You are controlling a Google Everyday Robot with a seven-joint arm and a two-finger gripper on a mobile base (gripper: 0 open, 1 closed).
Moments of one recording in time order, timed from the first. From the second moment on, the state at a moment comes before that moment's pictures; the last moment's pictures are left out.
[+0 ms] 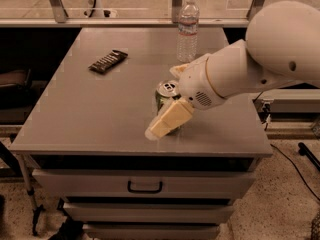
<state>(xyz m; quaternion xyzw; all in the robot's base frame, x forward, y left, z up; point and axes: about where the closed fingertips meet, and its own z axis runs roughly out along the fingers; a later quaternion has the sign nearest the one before) 0.493 -0.007 0.899 -0.56 0.72 0.18 0.37</state>
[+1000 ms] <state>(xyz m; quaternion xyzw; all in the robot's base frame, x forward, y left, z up) 0.496 -0.005 0.877 -0.58 0.71 0.19 0.36</state>
